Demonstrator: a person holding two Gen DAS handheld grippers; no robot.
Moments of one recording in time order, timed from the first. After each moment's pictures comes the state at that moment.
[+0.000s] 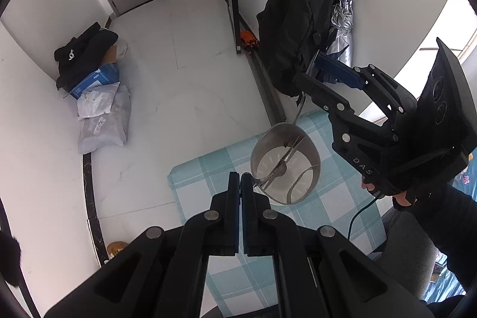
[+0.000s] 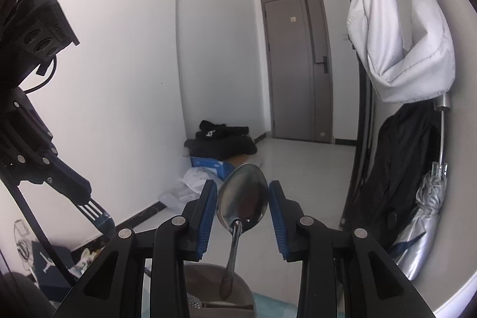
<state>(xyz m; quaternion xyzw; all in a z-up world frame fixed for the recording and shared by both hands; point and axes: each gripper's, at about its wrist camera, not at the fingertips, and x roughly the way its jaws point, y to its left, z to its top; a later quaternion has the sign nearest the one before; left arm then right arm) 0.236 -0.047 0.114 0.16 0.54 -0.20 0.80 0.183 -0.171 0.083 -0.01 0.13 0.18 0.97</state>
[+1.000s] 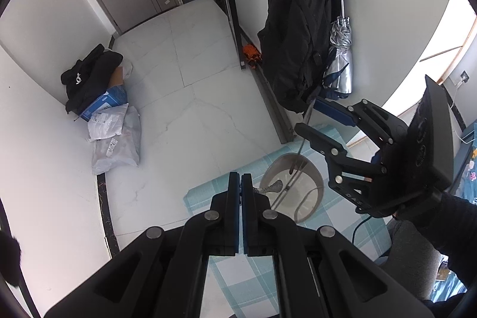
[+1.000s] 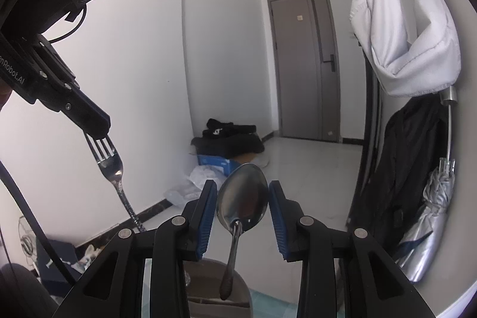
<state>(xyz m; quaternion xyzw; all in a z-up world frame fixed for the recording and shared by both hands) 0.255 -0.065 0.146 0.19 0.51 -0.19 0.82 0.179 -0.176 0.078 0.00 0.13 0.20 0.97</state>
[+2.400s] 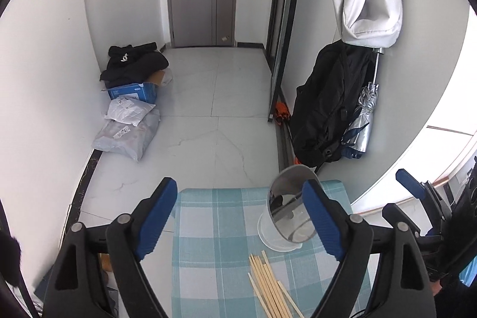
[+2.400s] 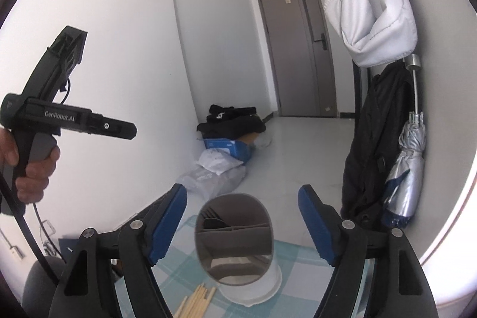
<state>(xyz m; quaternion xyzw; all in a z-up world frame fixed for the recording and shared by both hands) 0.173 -0.004 0.112 0.00 0.39 -0.11 0.92 0.080 -0.198 0.087 0.05 0.18 0.19 0.96</state>
